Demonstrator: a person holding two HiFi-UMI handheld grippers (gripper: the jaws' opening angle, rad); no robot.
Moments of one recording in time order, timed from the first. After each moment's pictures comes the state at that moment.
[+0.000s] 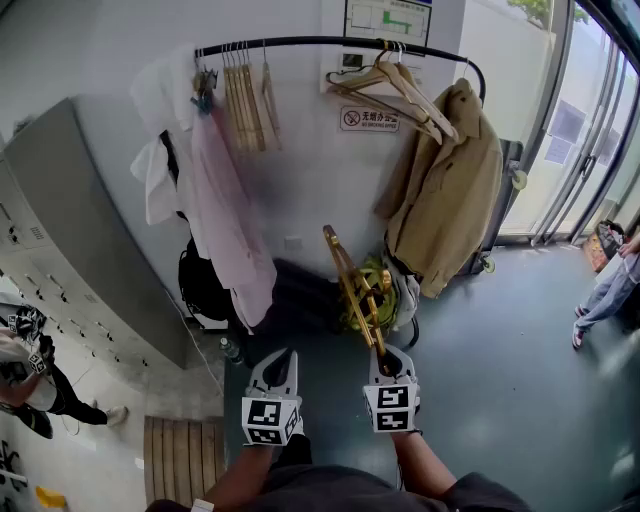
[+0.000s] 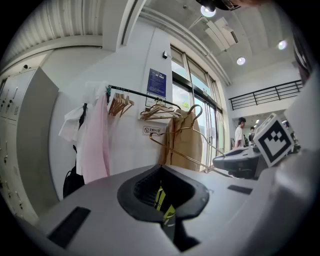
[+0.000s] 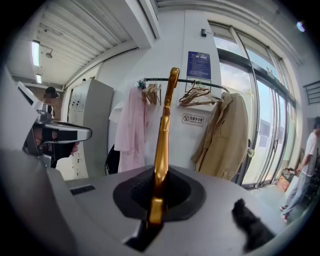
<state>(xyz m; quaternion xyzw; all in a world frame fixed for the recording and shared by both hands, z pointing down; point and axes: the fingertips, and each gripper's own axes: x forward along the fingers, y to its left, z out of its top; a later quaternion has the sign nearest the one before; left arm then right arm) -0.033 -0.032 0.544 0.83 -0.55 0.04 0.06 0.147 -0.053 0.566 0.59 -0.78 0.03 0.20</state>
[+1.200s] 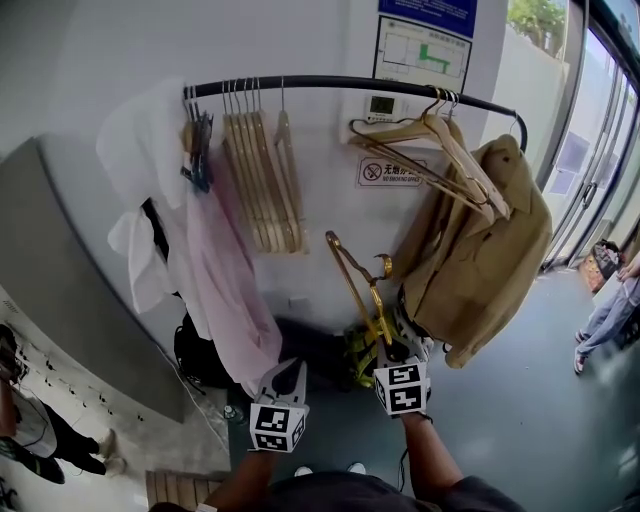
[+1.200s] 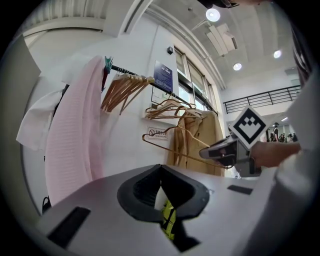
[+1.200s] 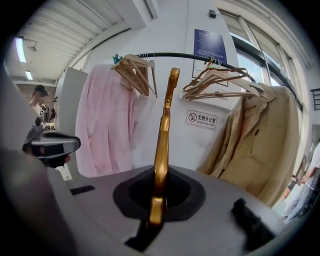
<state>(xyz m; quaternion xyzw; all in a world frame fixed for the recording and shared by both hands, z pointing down) -0.102 -0.282 0.522 0.86 -0.51 0.04 0.05 0.075 -0.331 0.527 0.59 -0.77 0.05 0.22</state>
